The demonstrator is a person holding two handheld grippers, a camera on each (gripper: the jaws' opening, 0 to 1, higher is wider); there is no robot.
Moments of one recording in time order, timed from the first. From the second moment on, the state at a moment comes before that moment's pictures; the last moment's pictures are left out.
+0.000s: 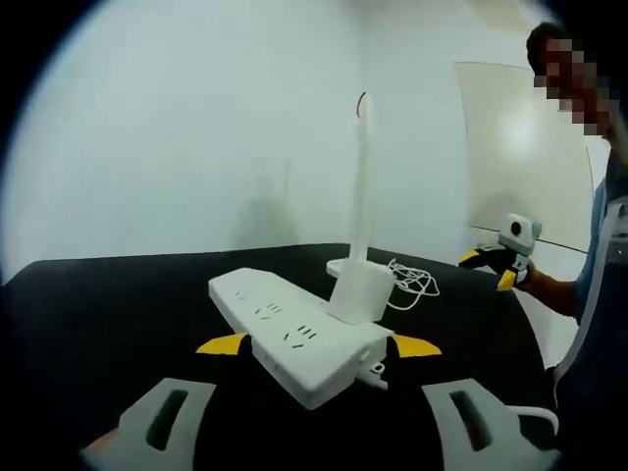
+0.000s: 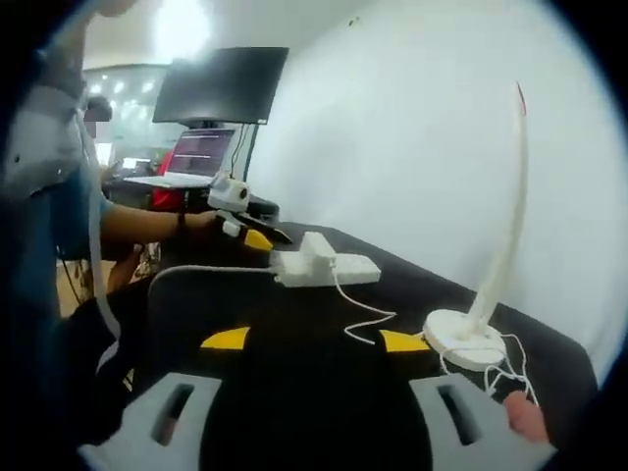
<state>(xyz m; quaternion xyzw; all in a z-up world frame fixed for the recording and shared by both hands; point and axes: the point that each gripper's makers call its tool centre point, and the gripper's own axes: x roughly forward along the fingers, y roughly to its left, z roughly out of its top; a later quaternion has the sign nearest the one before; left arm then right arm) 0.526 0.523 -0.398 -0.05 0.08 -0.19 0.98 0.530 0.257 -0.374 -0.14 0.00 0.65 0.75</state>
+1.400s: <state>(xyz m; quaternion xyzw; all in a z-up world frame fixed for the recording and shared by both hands) 0.528 0.524 -0.413 -0.01 0.10 -0.18 0.98 0.514 0.311 -0.397 -0.14 -0.01 0.67 0.73</state>
